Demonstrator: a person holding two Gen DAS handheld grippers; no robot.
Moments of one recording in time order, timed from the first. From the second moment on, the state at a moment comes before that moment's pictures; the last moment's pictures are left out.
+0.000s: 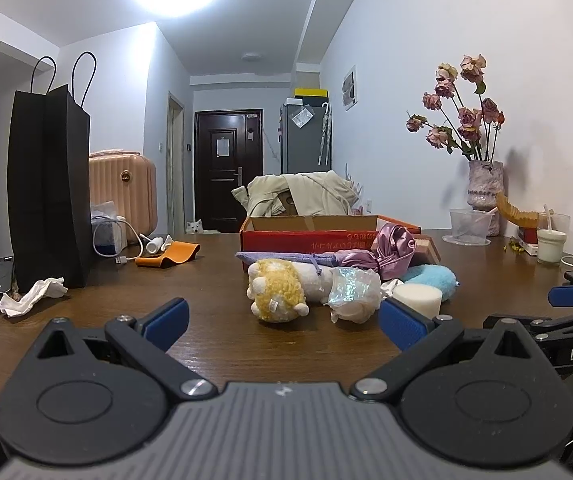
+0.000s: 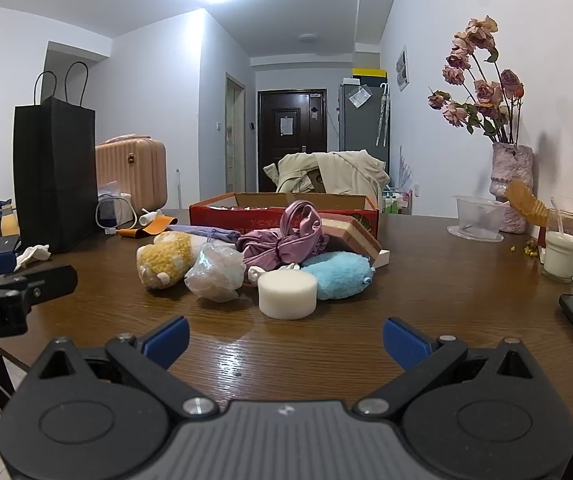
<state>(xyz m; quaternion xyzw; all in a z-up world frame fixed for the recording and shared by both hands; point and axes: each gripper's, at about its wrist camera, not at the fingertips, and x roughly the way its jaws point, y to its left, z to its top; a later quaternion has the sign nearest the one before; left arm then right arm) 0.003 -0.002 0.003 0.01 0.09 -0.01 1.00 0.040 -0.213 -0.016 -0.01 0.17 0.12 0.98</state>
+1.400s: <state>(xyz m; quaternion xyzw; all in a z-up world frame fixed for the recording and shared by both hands) -0.001 -0.001 0.005 0.01 0.08 0.00 1.00 0.041 -0.213 -0.016 -0.01 0.17 0.12 0.98</state>
